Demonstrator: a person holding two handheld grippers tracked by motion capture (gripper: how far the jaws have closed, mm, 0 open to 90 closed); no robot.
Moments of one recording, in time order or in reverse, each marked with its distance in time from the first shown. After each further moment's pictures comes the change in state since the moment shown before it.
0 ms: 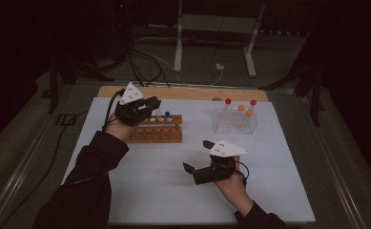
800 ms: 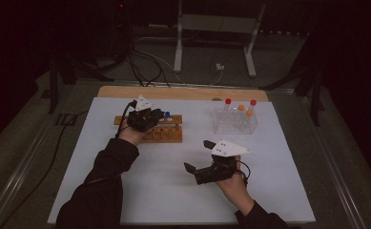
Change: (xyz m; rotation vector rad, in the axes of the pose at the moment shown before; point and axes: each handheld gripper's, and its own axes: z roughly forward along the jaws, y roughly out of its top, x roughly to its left) left arm 0.004 -0.059 0.059 0.134 0.022 -0.093; right arm -0.004 -0.002 -0.002 -0.008 0.019 0.007
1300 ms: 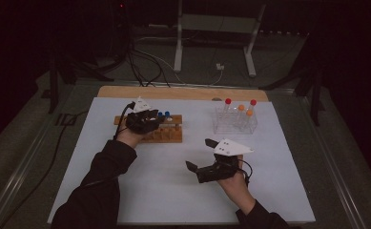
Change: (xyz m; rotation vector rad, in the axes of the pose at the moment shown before) left arm -0.004 0.000 -0.015 -0.014 -0.032 0.005; right arm -0.004 0.002 -0.005 -0.030 -0.005 -0.001
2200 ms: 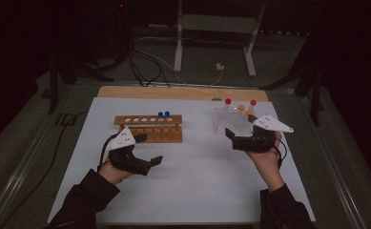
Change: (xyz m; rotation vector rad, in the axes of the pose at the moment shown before) left arm -0.052 -0.049 -0.088 -0.087 -0.277 0.026; right arm -0.101 0.012 -0.048 -0.040 -0.352 0.045
